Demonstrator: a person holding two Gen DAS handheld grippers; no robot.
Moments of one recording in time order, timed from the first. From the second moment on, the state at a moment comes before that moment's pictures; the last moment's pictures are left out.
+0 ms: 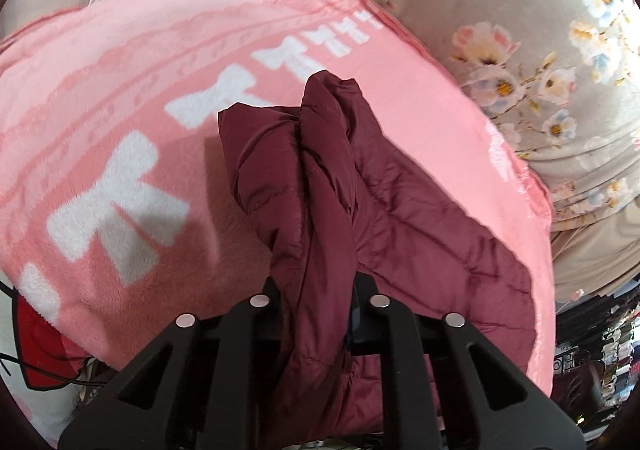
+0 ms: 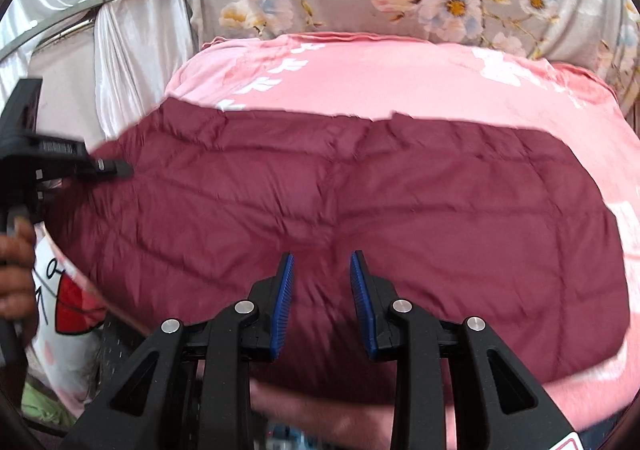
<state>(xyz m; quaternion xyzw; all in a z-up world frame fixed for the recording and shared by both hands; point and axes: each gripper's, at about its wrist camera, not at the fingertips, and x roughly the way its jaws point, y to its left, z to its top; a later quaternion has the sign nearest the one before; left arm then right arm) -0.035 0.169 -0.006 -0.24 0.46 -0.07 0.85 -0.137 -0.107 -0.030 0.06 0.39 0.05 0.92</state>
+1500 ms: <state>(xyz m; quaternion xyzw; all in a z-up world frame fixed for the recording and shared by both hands) -0.048 -0.196 0.029 -0.01 0.46 -0.32 0.83 -0.244 -0.245 -0.030 0.15 0.37 -0.10 0.91</state>
